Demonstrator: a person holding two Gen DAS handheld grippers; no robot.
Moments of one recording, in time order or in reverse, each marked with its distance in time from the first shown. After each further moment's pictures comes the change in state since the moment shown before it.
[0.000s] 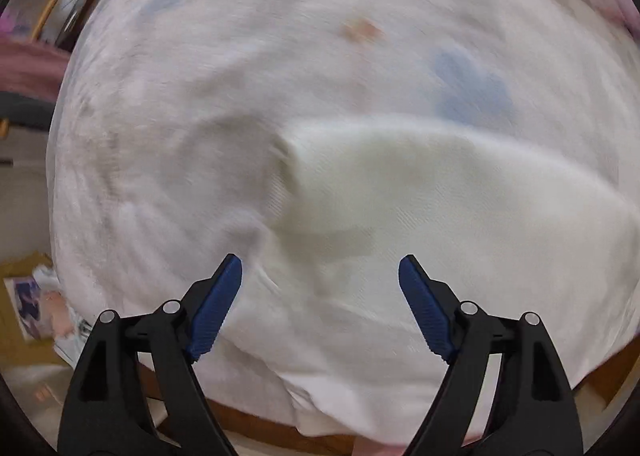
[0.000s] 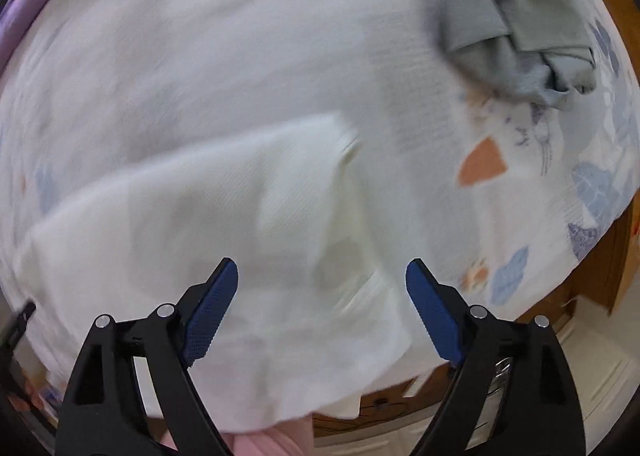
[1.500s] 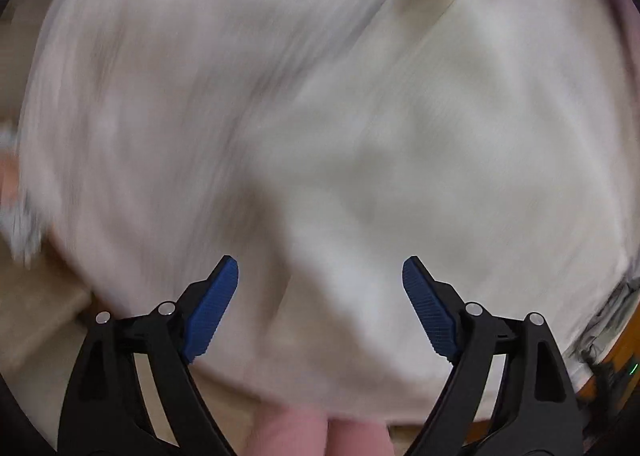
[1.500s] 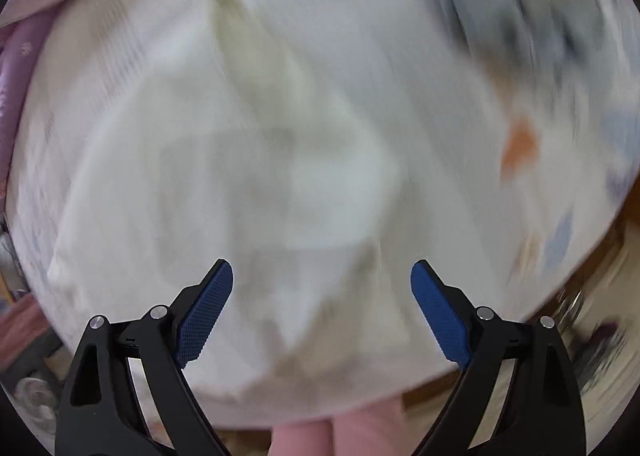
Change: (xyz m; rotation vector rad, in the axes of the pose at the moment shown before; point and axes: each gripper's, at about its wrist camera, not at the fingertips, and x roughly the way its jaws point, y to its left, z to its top) left arm 0.039 0.033 0.017 -0.437 0.330 -0.149; right arm 0.038 -0.023 -0.006 0.253 0.125 0.161
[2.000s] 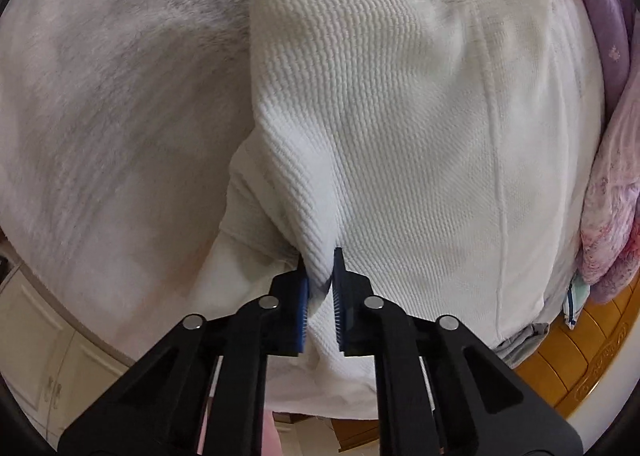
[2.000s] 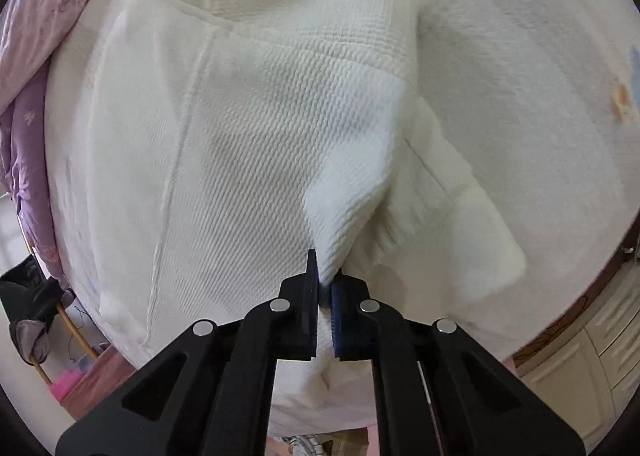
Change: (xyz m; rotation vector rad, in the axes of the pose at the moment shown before) left arm 0.046 0.038 -0.017 -0.232 0.043 -0.407; right arm 0.044 -0.010 -0.053 0.250 0.000 0.251
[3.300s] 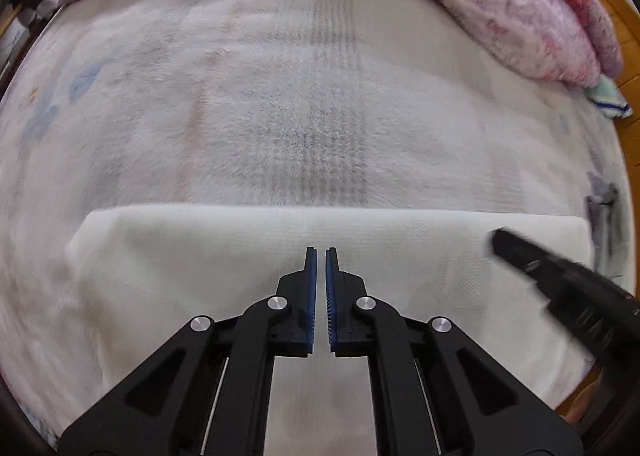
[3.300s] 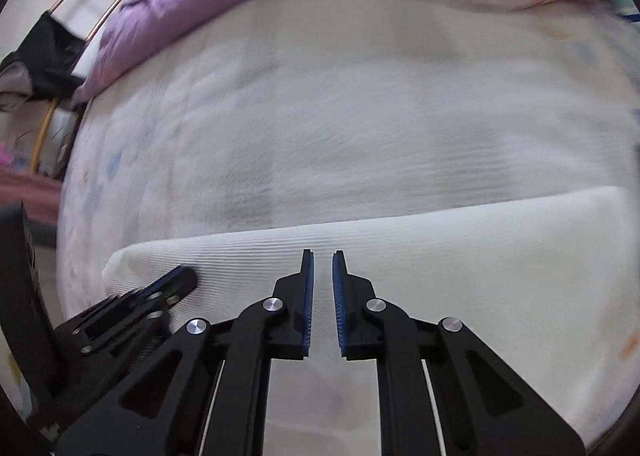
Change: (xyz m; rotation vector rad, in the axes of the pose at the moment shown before) left arm -0.014 -0.222 0.002 0.925 -0.381 0.191; right arm 0.039 0.272 -0.044 -0.901 -0.216 0.011
